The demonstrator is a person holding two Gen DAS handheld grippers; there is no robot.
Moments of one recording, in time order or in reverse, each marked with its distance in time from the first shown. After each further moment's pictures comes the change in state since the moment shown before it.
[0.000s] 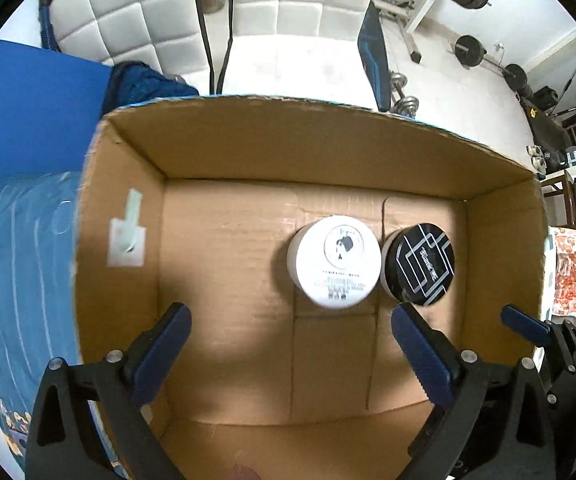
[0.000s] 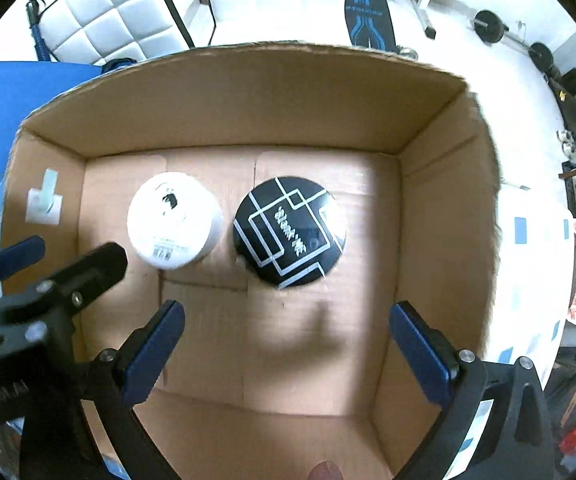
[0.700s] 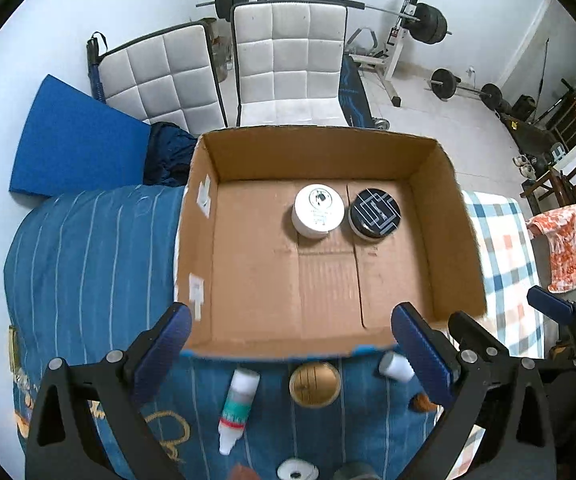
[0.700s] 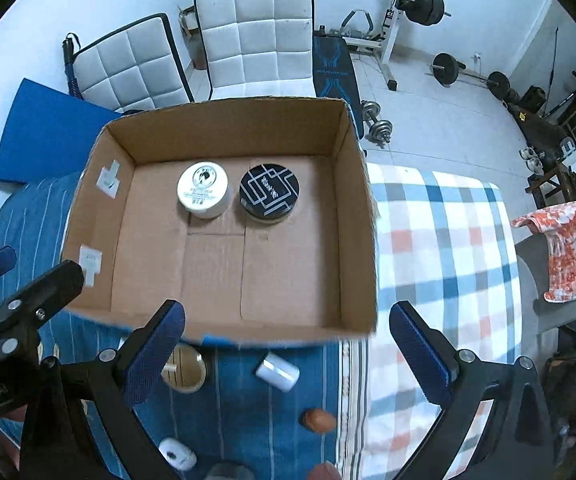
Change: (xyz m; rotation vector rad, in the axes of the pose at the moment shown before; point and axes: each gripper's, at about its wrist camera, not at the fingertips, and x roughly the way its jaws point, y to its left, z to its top) left arm -0.102 -0.012 -0.103 0.091 -0.267 0.070; right arm -0.123 -0.011 -0.132 0.050 -0.262 -0.049
